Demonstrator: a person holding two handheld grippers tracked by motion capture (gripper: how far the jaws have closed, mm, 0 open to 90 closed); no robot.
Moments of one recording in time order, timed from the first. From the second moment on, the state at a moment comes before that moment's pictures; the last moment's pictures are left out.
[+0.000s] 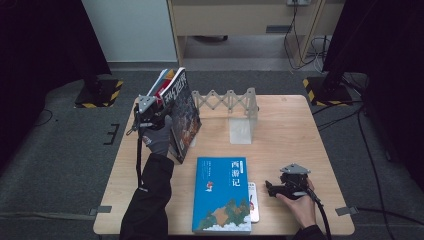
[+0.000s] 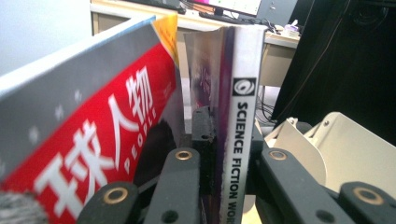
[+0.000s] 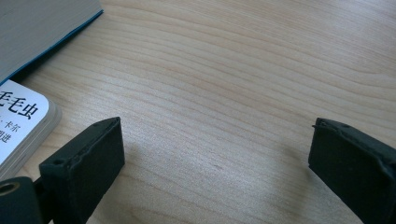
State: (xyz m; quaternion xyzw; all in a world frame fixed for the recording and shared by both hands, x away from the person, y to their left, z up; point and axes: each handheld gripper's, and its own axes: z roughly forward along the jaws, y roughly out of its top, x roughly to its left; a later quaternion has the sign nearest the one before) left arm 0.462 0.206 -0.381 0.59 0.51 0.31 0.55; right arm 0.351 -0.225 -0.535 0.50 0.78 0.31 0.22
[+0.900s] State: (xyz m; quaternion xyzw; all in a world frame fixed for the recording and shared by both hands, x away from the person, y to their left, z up) left arm 0.437 0.221 -0.394 0.61 0.53 0.32 0.50; right arm 0.351 -0.224 -0.535 0.50 0.78 0.31 0.22
